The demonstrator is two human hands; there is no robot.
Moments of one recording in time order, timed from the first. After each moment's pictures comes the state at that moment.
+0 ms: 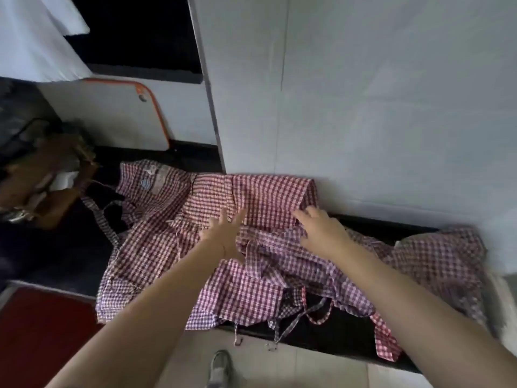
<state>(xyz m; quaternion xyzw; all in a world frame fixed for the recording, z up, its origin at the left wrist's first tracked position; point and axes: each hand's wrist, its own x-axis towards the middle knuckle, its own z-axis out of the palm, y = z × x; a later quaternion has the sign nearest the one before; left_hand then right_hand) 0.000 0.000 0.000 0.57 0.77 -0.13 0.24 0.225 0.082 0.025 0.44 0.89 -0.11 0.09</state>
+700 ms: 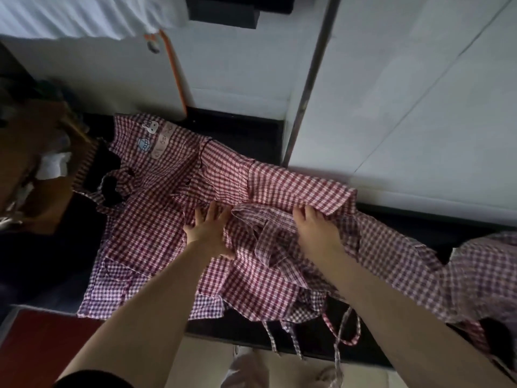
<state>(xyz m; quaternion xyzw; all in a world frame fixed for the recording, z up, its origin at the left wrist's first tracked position) -0.203 0.013 -0.110 0.53 0.77 -0.19 0.30 0.038 0.077 -0.066 0.48 0.87 -0.02 0.13</state>
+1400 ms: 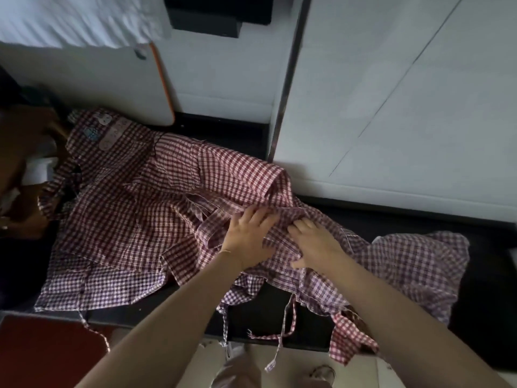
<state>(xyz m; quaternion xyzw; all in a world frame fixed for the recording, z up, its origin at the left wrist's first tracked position) -0.110 0.016 -0.074 0.72 0.67 -0.02 0.19 0.077 0.076 -0.068 0.38 0.89 -0.07 0.25</state>
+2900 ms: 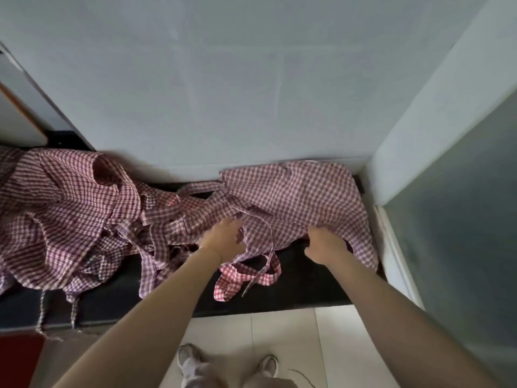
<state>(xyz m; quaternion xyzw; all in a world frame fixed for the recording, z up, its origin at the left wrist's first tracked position) 0.229 0.033 -0.058 0.66 0.70 -0.06 0.28 0.479 0.059 -0.053 0.66 0.71 -0.20 0.13</state>
